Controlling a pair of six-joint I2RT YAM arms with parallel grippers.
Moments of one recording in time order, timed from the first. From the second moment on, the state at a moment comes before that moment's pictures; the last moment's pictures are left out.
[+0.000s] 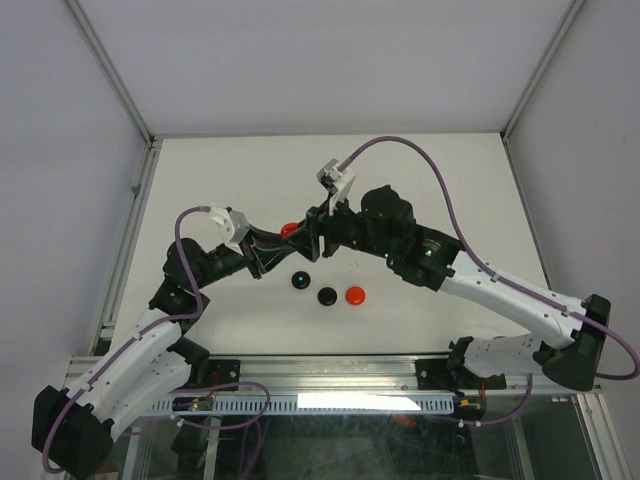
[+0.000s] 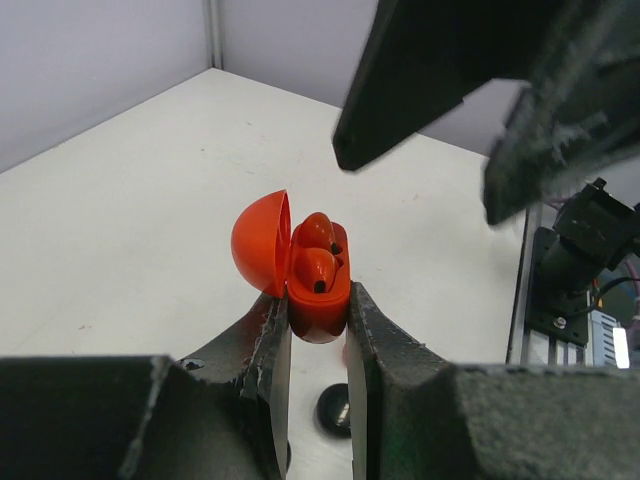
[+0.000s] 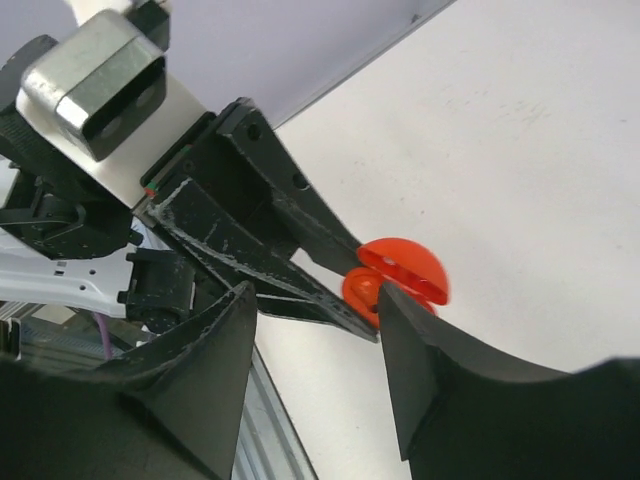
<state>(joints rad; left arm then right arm) -0.48 0.74 0.46 0.43 0.61 -0.18 1.06 1.24 1.20 -0.16 -0.08 0.32</state>
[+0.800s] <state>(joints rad) -0.48 0.78 0.46 0.49 0.79 -0.22 0.83 1.36 1.18 -0.12 -0.62 0.40</state>
